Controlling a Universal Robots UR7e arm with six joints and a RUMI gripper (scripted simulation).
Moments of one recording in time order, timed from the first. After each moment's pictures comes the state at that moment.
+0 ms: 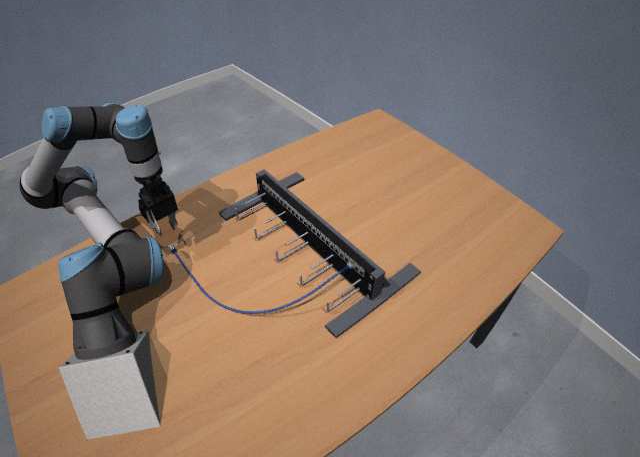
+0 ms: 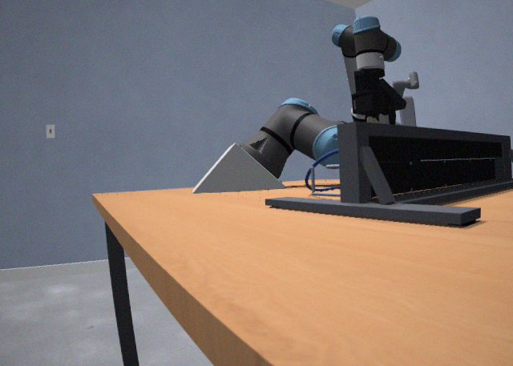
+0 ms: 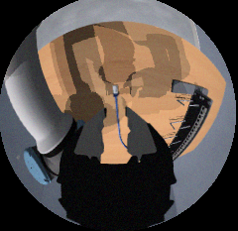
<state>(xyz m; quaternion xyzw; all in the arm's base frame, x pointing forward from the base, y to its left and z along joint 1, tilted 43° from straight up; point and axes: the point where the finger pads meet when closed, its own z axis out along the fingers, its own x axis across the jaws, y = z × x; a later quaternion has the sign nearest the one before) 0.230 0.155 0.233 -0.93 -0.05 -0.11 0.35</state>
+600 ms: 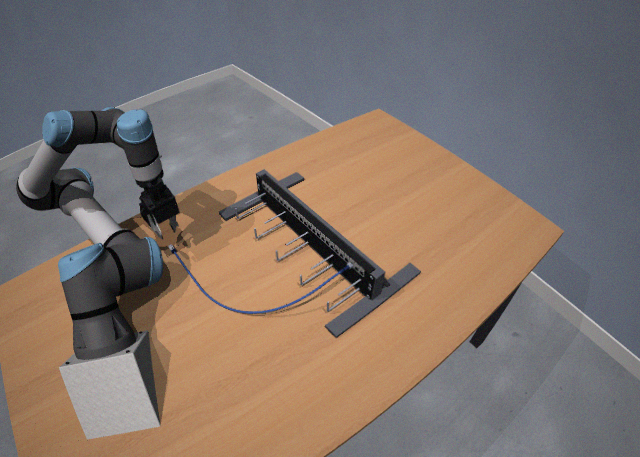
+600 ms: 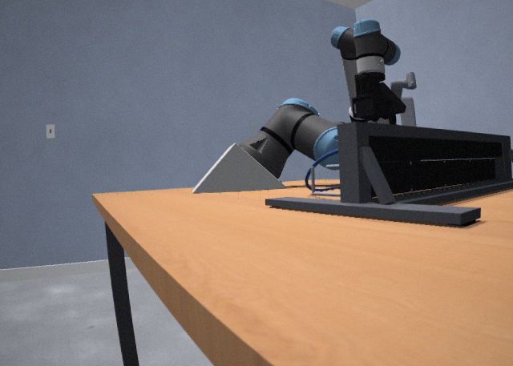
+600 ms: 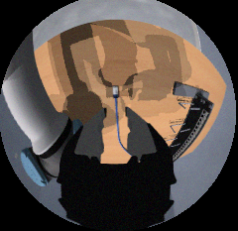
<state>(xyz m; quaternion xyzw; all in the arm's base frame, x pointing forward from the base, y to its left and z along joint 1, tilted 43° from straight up) 0.231 0.162 0.225 -0.93 -0.06 -0.11 0.35</state>
